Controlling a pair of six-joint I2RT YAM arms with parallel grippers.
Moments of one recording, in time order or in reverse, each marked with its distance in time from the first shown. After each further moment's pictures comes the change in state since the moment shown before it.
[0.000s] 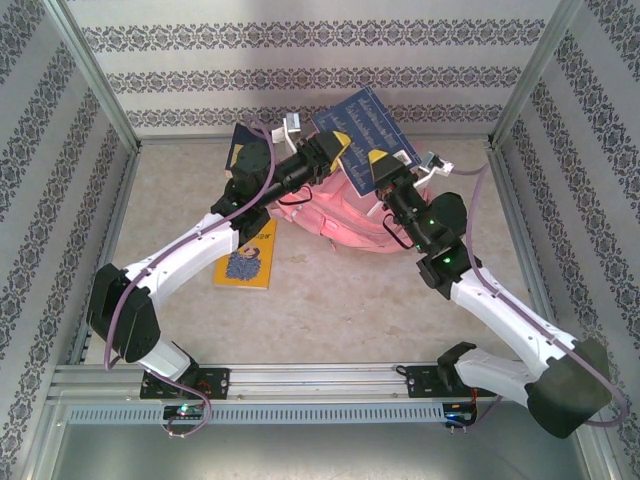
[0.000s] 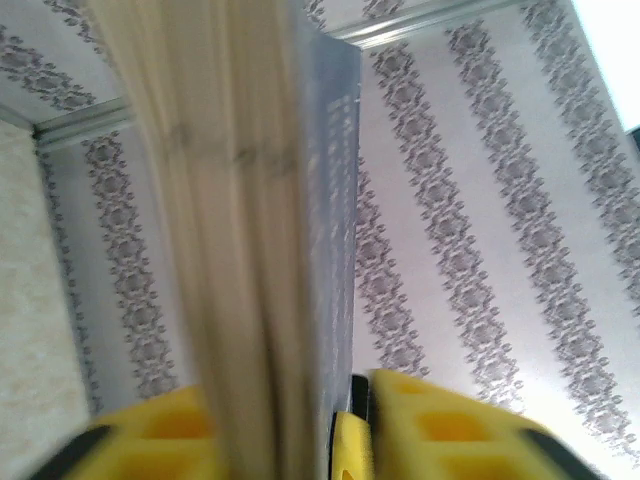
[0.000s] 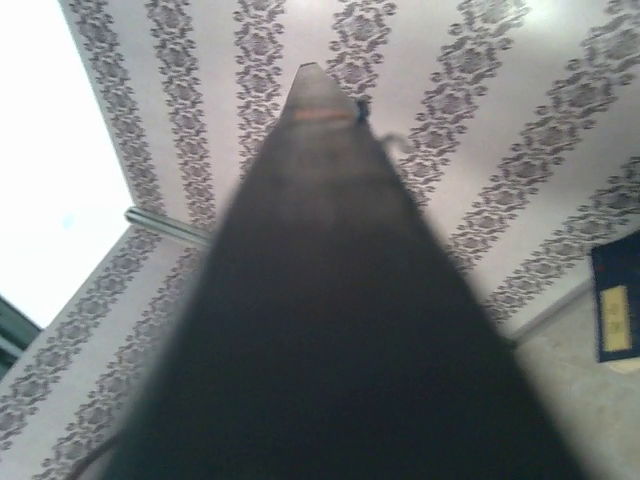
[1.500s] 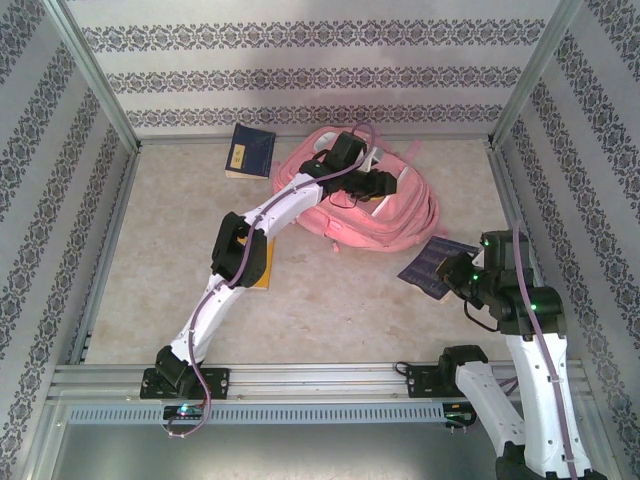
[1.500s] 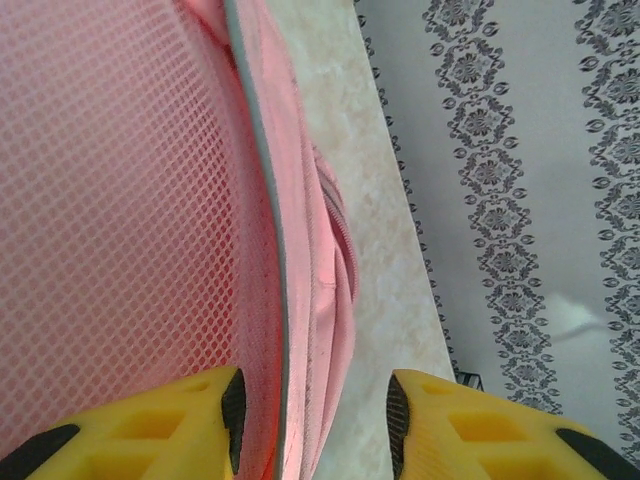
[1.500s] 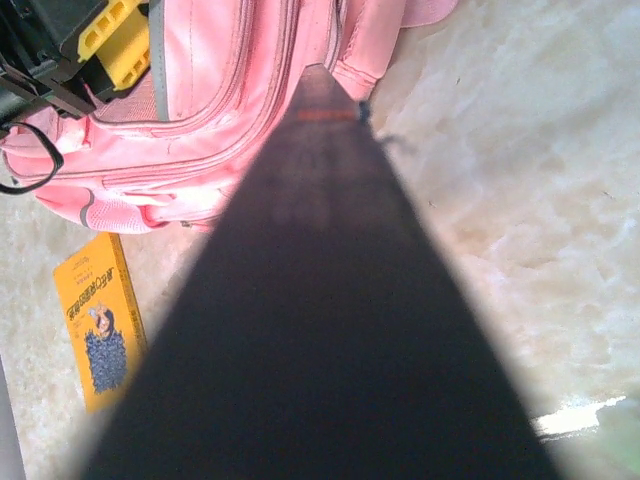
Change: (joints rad) left arm -0.022 0.988 1.085 -0.885 0.276 0.611; right arm -0.446 -0.390 0.187 -1.680 -0.187 -0.551
